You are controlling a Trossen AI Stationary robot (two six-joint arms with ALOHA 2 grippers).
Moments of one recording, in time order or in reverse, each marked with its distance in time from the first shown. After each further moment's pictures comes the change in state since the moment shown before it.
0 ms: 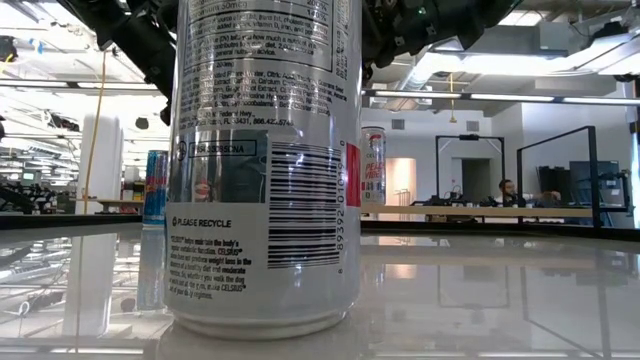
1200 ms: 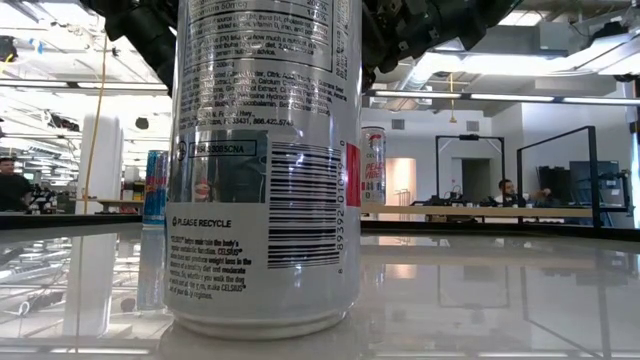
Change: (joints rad) left arm 0.182 0.004 0.145 -0.255 0.409 0.444; right arm 0.000 0.000 0.000 -0.047 0.000 -0.001
